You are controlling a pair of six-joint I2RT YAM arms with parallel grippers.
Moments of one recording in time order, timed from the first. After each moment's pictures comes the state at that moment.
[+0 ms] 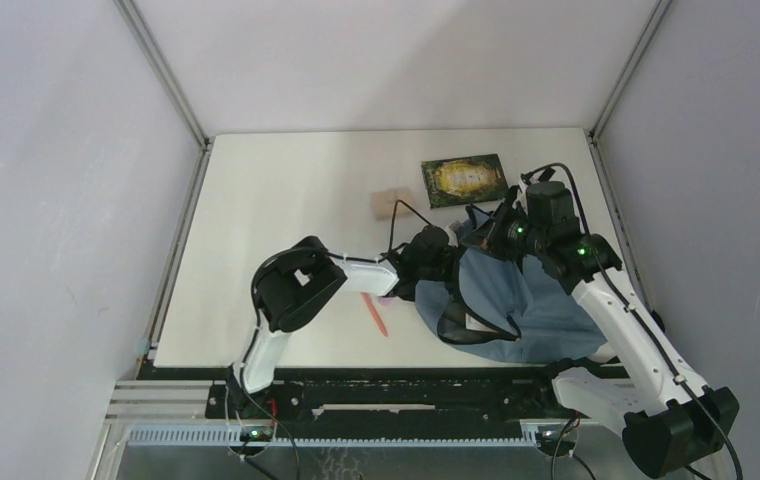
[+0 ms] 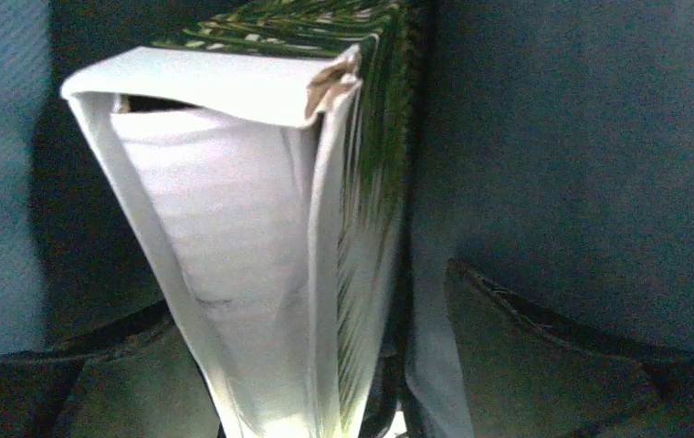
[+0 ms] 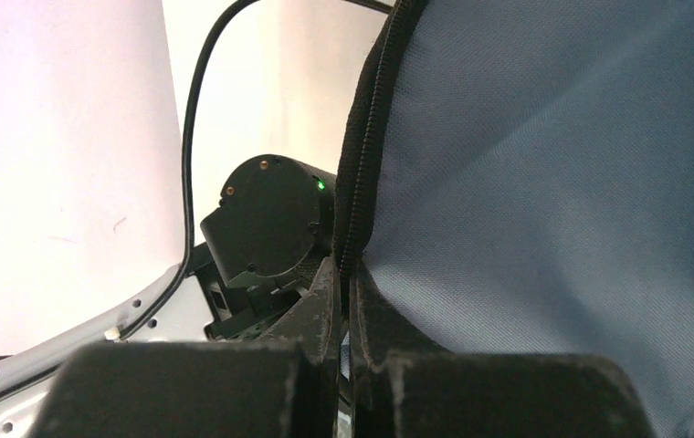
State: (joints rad) left arm -0.97 2.13 1.24 0.48 0.46 -1.34; right arm 0.34 1.02 1.03 -0.67 -0.30 0.82
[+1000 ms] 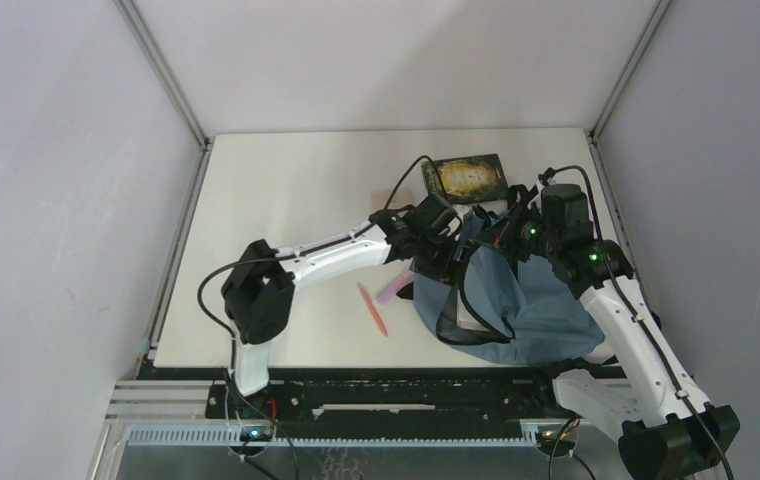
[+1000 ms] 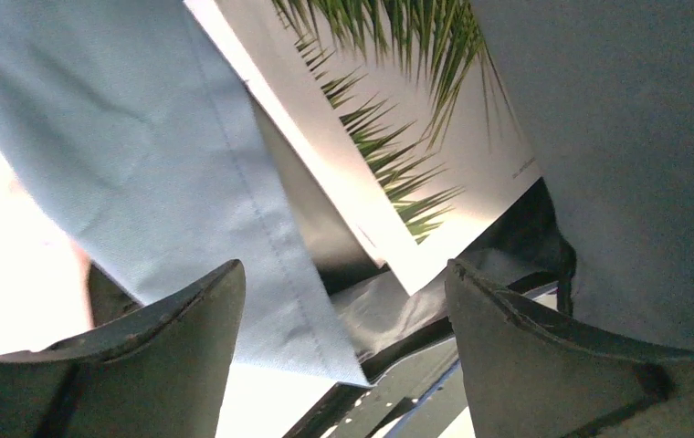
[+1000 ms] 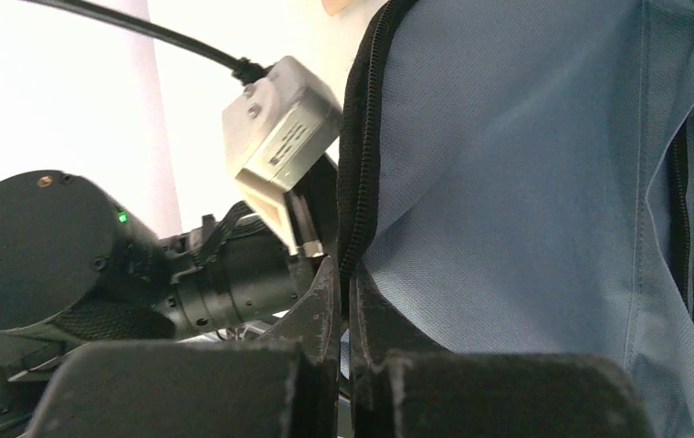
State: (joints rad) left arm -0.96 1.94 1.57 -0.57 0.25 -0.50; right arm 0.26 0.97 1.01 -0.70 -0.27 0.80
